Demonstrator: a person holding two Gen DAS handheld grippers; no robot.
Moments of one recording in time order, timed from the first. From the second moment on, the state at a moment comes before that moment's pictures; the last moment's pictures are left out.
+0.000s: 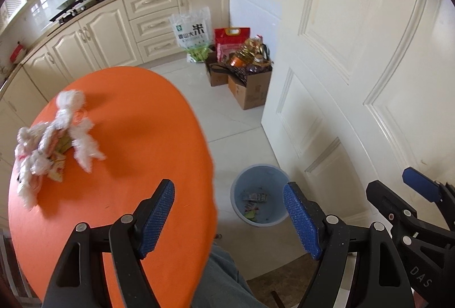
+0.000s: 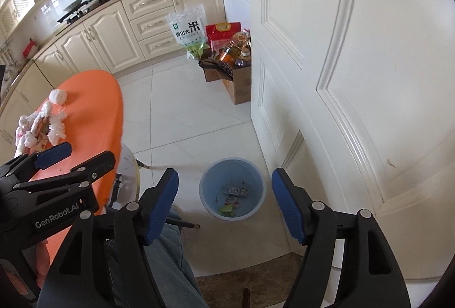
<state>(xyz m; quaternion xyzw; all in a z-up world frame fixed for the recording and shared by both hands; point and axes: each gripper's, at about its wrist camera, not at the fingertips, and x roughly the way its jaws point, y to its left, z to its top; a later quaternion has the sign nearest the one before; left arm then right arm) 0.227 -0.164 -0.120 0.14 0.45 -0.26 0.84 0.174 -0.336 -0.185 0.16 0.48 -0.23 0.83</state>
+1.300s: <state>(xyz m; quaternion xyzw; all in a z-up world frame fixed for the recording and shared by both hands) 0.303 0.184 -0.126 -0.03 0.47 0.04 0.88 0.416 -0.090 -0.242 -0.02 0.53 -0.03 0.85</state>
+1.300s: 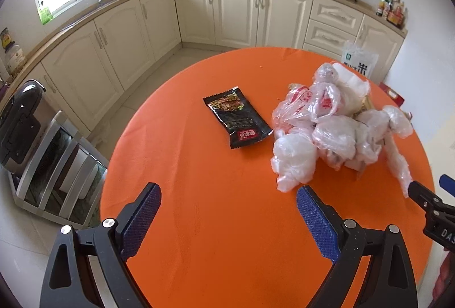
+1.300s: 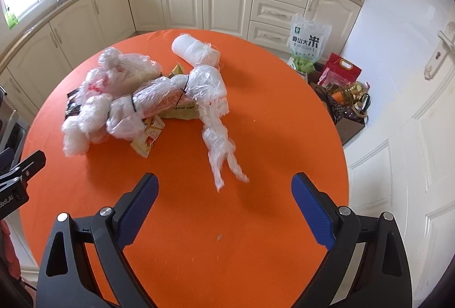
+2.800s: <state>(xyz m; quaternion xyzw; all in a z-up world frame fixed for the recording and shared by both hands) 0.325 0.148 -0.142 -0.01 0.46 -0.03 0.89 0.396 -0.108 -0.234 0.03 0.52 0.01 0.85</state>
